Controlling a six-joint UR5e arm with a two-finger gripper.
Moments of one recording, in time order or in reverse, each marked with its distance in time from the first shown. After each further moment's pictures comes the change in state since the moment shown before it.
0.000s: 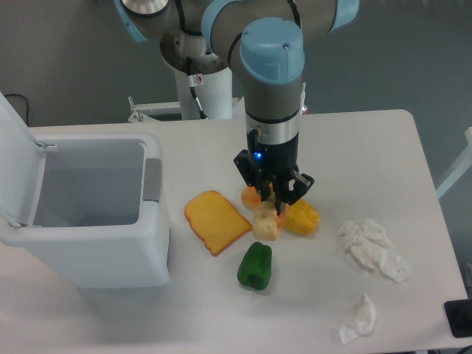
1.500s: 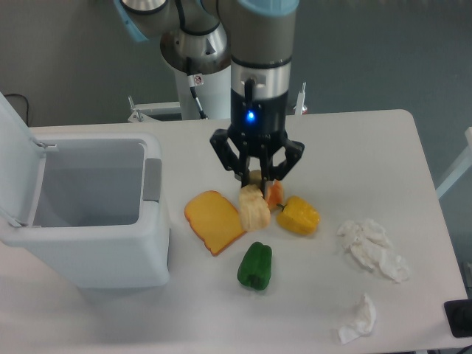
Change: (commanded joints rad) arm -0.009 0.130 0.035 0.000 -0.293 -0.517
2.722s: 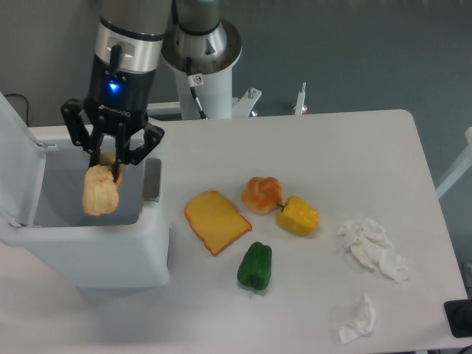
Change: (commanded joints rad) arm -0.250 0.026 -0.055 0.000 -0.076 -0.209
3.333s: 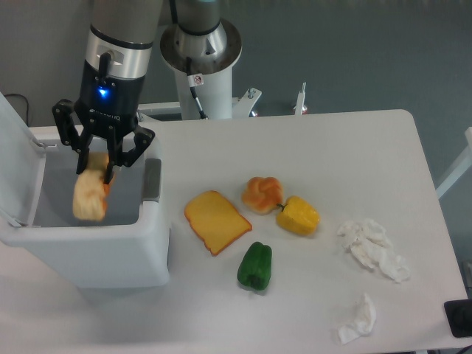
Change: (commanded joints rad) arm -0.008 0.000 -0.008 0.000 0.006 0.009
